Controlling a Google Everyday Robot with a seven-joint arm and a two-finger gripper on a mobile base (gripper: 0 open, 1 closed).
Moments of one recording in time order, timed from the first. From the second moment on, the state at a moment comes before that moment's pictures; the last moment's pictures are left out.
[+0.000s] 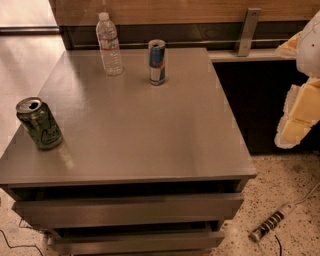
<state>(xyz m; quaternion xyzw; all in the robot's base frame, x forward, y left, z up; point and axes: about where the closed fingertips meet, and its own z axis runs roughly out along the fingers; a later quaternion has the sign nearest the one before) 0.439 -0.214 0.986 -0.60 0.78 -0.05 0.17</state>
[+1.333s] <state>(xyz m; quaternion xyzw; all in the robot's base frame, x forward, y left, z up) 0.536 -0.163 0.952 -0.48 0.78 0.10 0.39</state>
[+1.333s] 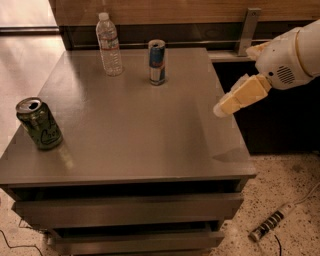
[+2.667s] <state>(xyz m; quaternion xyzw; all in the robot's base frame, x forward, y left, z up) 0.638 -0.132 0.965 -0.40 0.74 0.12 0.53</state>
